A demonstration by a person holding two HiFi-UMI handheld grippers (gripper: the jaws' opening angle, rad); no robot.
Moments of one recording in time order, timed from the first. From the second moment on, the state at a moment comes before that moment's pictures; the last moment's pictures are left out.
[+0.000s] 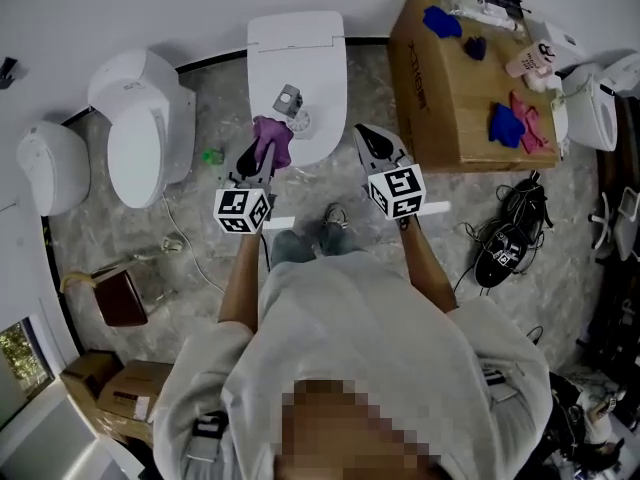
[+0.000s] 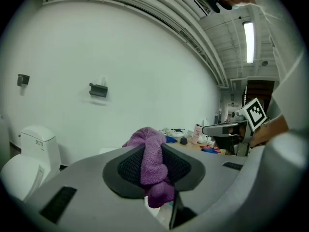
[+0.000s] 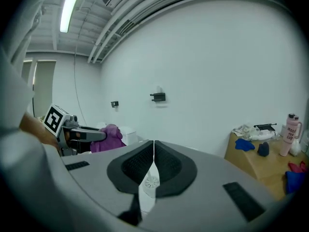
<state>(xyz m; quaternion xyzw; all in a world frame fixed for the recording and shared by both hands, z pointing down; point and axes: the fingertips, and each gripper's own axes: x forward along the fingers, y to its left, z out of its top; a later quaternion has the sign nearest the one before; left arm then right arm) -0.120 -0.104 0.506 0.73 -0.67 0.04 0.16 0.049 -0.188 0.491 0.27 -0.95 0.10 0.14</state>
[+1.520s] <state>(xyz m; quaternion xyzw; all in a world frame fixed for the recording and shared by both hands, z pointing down) -0.137 -0.166 0.654 0.79 -0.54 0.12 0.25 0.056 -0.170 0.569 0.37 -0.88 0.17 0.24</state>
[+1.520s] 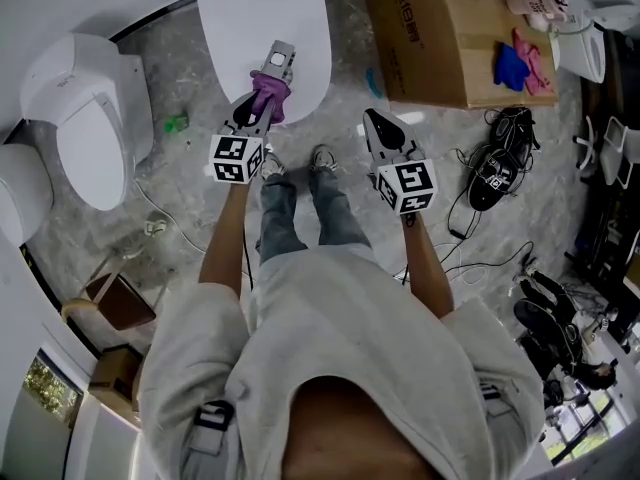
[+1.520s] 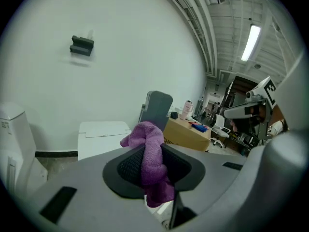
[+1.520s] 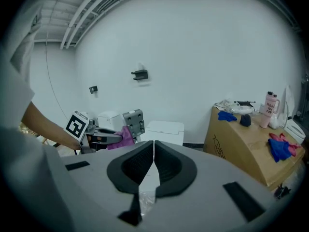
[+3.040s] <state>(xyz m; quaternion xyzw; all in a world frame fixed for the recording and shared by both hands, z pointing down) -0.161 -0.167 0.763 0.73 -0.57 0.13 0.35 0.095 -0.142 0.608 0.37 -0.86 0.20 0.28</state>
